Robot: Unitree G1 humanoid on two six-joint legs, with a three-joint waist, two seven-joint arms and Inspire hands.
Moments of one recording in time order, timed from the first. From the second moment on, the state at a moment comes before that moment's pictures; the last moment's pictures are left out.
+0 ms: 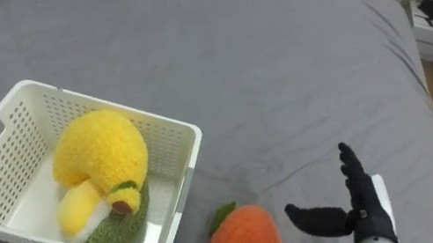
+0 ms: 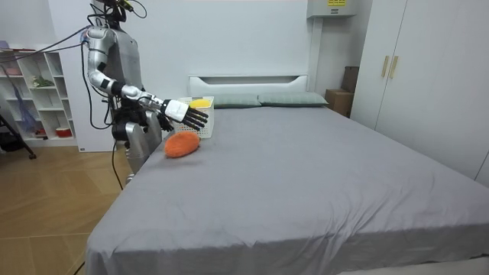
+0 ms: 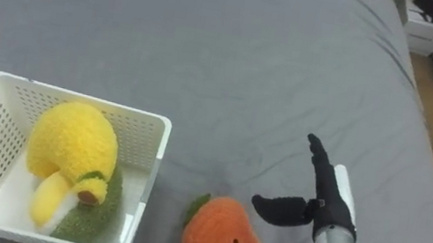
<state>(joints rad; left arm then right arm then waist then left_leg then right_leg) 0.17 0.19 0.10 1.06 0.42 0.12 0.32 0.15 -0.30 0.09 0.19 -0.12 0.08 -0.06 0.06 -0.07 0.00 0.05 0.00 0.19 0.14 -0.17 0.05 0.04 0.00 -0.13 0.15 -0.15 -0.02</state>
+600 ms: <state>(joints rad) 0.17 0.19 0.05 1.03 0.42 0.12 0.35 0.16 -0.28 0.24 0.42 -0.16 0.08 0.04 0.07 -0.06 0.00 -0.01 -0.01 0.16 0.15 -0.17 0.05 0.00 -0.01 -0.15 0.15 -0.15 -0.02</state>
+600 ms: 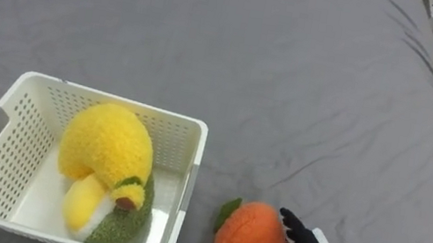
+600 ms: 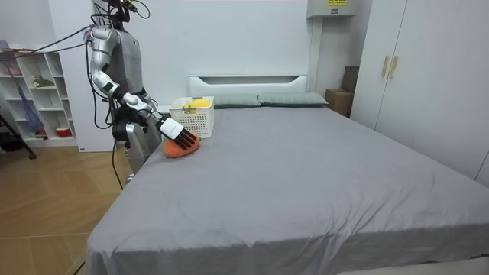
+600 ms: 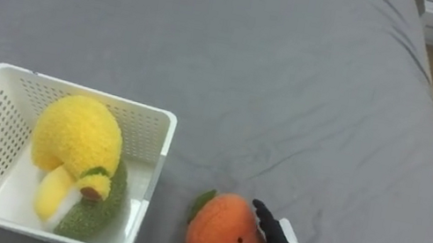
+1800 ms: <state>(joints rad) 0.18 0.18 0.03 0.95 0.40 0.16 0.37 0.10 -0.25 0.29 0.59 -0.32 0.10 -0.03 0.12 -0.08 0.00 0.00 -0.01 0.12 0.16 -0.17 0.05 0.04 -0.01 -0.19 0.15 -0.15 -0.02</state>
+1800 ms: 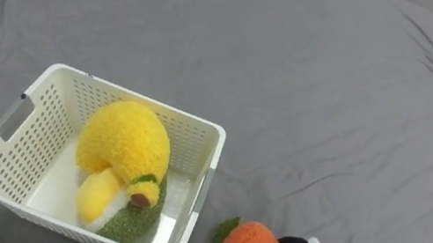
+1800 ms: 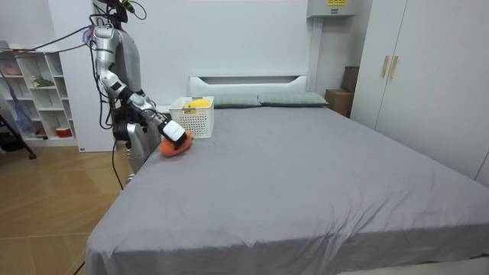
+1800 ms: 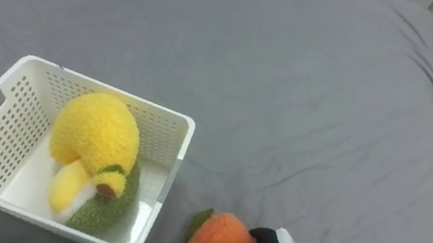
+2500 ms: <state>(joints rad) 0.22 0.18 0.04 0.92 0.41 0.12 0.37 0.10 -0.25 0.28 0.47 -0.31 0.10 0.00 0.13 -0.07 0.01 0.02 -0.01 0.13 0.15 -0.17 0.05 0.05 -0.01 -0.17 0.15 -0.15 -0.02</state>
